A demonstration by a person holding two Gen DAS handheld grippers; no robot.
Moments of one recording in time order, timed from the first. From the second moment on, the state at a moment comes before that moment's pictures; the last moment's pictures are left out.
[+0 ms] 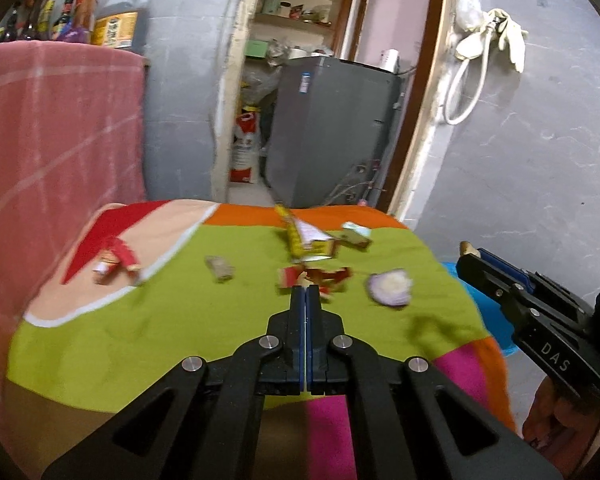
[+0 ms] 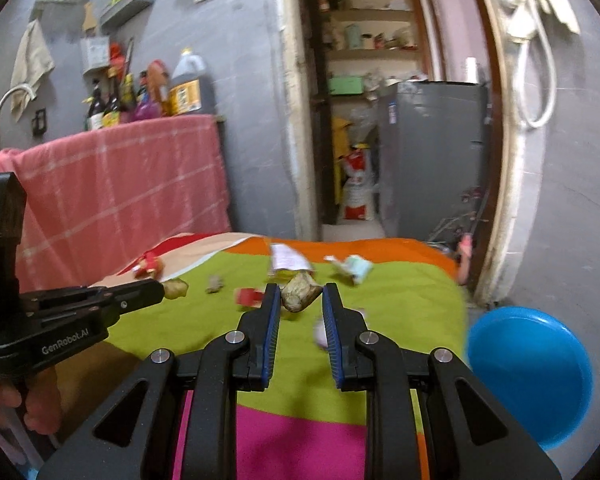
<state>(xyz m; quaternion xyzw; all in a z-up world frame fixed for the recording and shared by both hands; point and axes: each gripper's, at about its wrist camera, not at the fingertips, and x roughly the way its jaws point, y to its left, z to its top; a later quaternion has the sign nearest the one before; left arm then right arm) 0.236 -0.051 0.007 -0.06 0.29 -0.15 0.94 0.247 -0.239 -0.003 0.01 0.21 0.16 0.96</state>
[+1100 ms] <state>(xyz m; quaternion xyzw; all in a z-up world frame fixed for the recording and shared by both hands) 0.312 -0.326 -0.005 0.00 0.27 -0.34 0.90 0.240 -0.466 -0.030 0.09 0.16 -0.09 0.98</state>
